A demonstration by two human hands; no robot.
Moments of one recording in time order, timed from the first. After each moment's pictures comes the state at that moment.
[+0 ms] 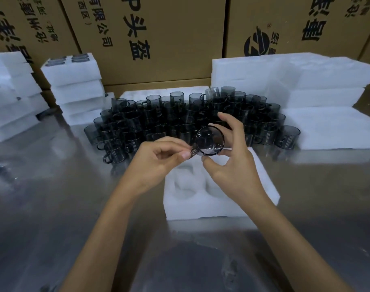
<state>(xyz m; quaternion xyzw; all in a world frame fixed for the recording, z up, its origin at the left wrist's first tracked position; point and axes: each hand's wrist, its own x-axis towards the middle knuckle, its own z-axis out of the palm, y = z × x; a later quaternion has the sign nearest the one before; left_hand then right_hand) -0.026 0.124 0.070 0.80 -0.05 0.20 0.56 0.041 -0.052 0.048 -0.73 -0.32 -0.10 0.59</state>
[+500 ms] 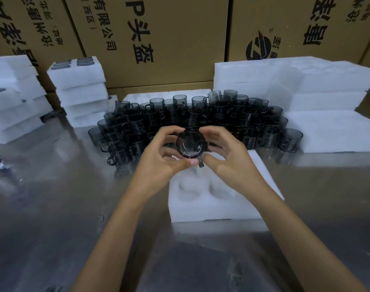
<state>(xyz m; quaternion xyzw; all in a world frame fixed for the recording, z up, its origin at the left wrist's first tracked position) -0.022 0.125 0.066 0.81 0.01 0.24 0.54 0.053 -0.042 0.062 -0.70 -0.35 0.02 0.62</state>
